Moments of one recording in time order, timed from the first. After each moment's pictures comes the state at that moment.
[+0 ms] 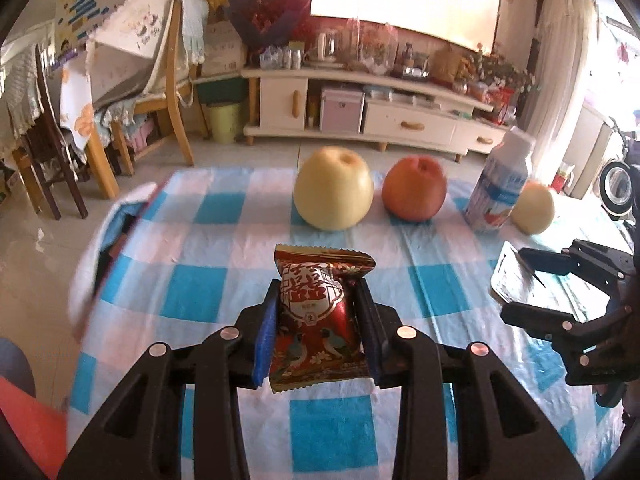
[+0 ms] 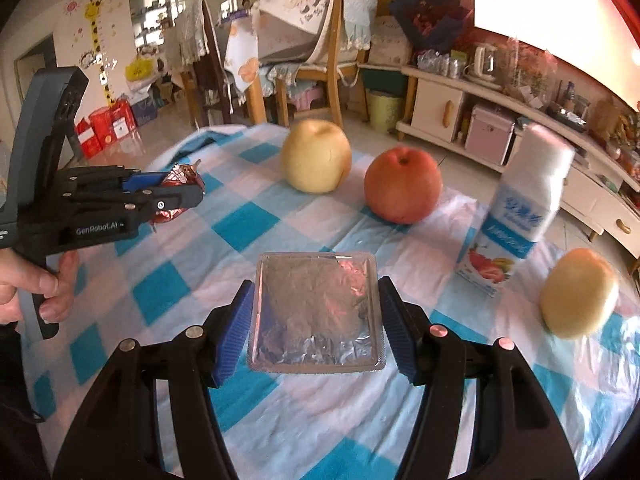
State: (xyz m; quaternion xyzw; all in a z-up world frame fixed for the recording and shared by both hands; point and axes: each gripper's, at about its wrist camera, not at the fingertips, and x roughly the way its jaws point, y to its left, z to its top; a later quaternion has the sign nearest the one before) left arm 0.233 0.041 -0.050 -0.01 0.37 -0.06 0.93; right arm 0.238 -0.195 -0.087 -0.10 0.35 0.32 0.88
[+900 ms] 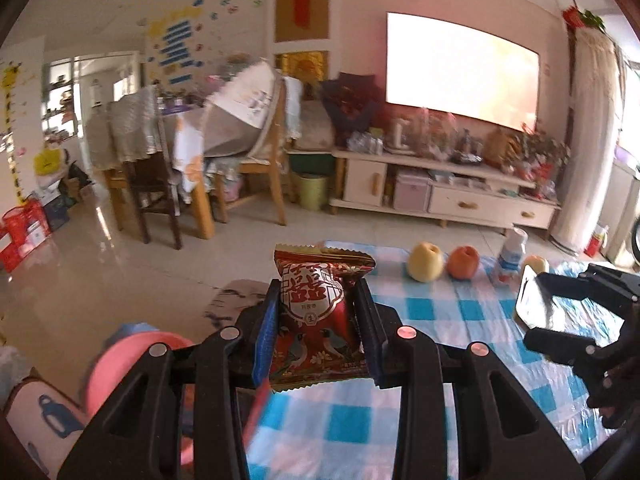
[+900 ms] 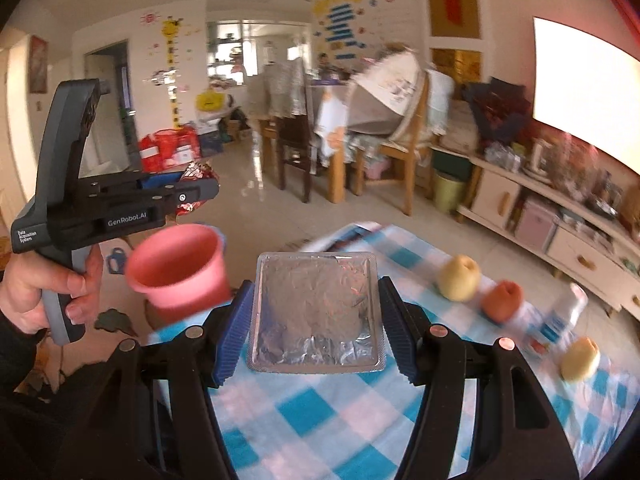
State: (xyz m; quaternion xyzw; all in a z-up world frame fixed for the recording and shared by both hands) left arm 0.024 0.180 0.110 -0.03 0.26 0.08 0.96; right arm 0.072 -0.054 0.061 -0.11 0.25 0.43 0.86
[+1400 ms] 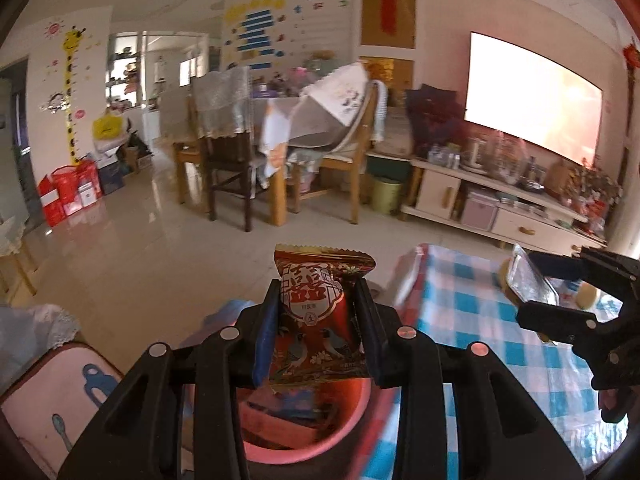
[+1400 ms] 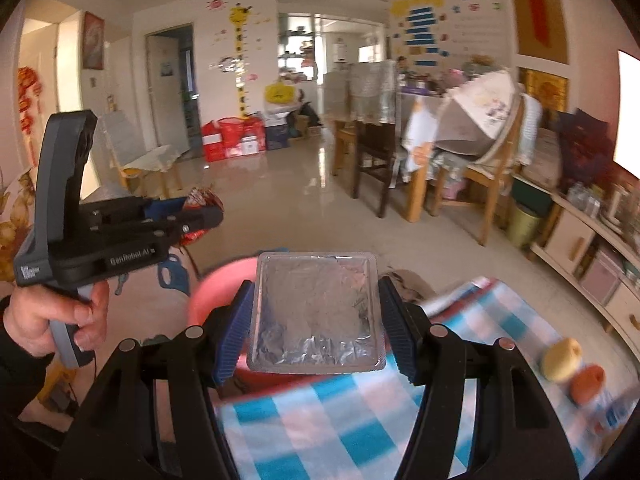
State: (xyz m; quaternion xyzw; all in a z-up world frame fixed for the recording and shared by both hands) left arm -0.043 0.341 0.100 -0.07 0.26 0.18 0.95; right arm 0.055 0.140 0.077 -0.15 0.24 0.53 0.80
